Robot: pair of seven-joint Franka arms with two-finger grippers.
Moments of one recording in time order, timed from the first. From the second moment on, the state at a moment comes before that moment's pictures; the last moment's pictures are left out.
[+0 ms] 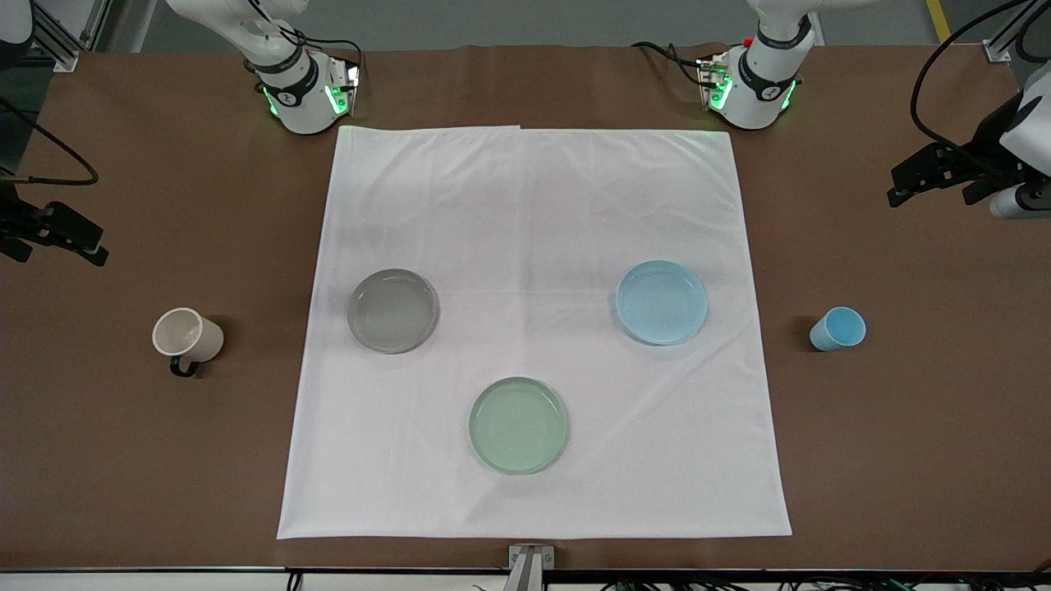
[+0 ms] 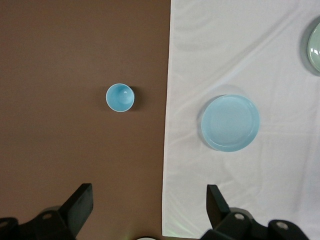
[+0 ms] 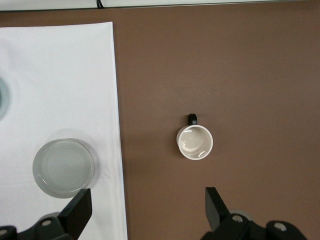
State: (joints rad) left arm -0.01 -0.02 -0.07 -1.54 -0.02 1.49 -0.09; right arm 0.04 0.04 -0.09 -1.53 -0.03 1.67 0.01
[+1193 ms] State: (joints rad) left arm 0.19 0.31 -0.05 -1.86 0.06 2.09 -0.08; right arm -0.12 0.36 -0.09 -1.56 -0.03 1.99 -0.16
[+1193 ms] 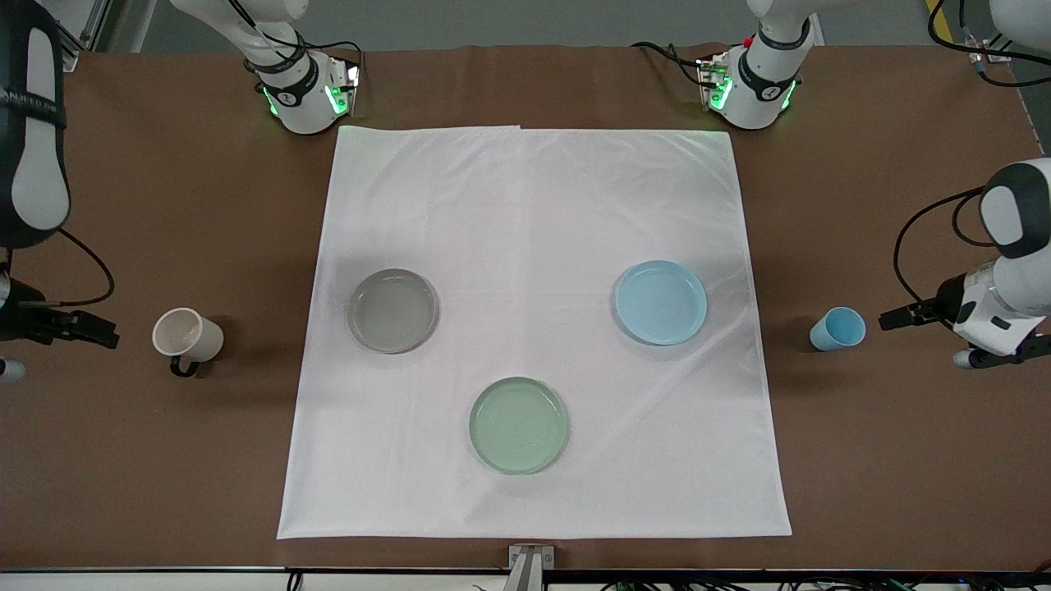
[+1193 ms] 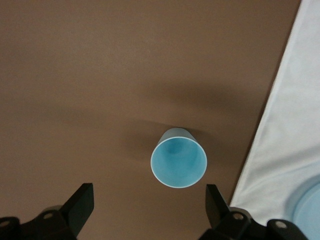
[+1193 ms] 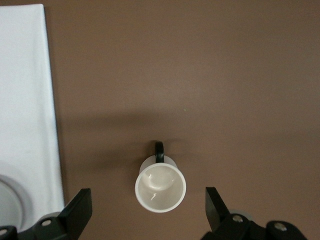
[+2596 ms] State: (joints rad) left arm 0.20 0.42 -0.07 -2.02 0.06 2.39 -0.08; right arm -0.15 0.67 -0.08 -1.59 -0.01 2.19 -0.23
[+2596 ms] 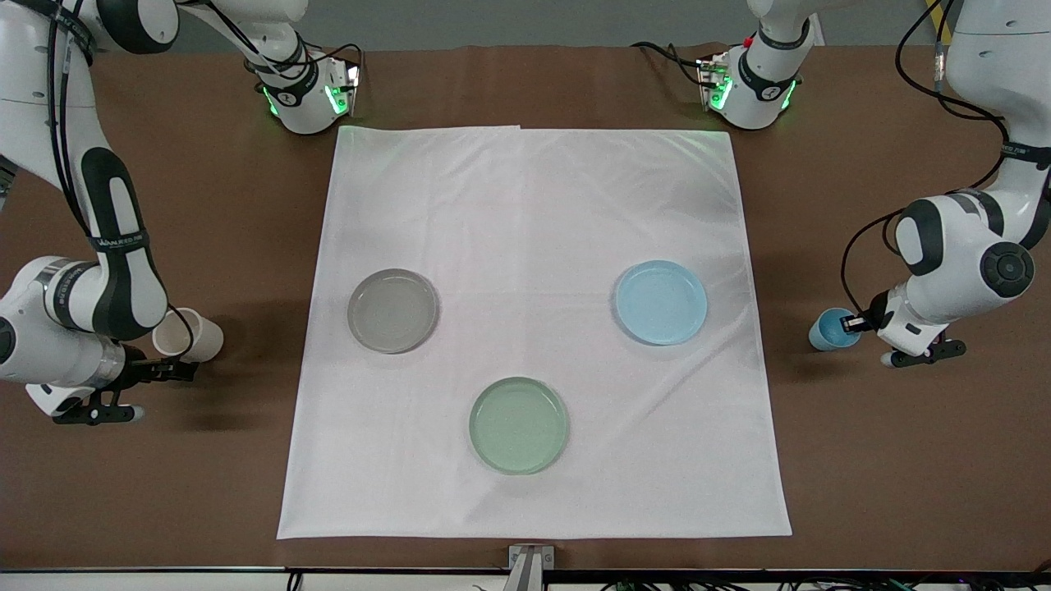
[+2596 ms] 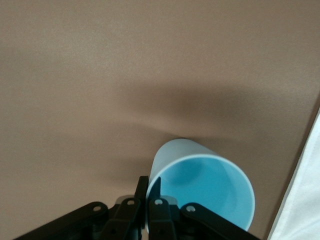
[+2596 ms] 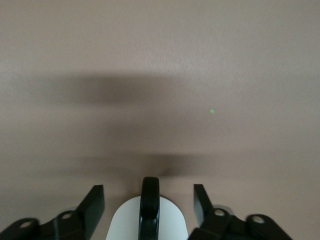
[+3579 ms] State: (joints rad) left arm 0.10 0.31 -0.49 -2.02 0.06 2.19 -0.75; right arm -0.16 0.67 -0.08 -1.61 0.00 2.15 -0.24
